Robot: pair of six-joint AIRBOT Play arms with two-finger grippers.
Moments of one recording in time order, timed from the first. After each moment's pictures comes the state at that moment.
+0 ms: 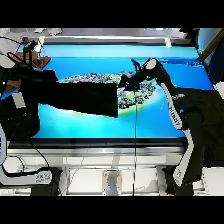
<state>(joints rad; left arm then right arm) 0.15 -1.43 1.49 1.07 -1.19 -1.18 0.21 -2.06 1.95 -0.90 1.31 1.61</state>
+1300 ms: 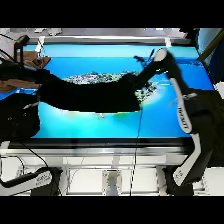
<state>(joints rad) 0.15 -1.27 1.49 1.07 -1.31 -1.19 0.15 -1.91 2.02 -1.02 1.66 1.58</state>
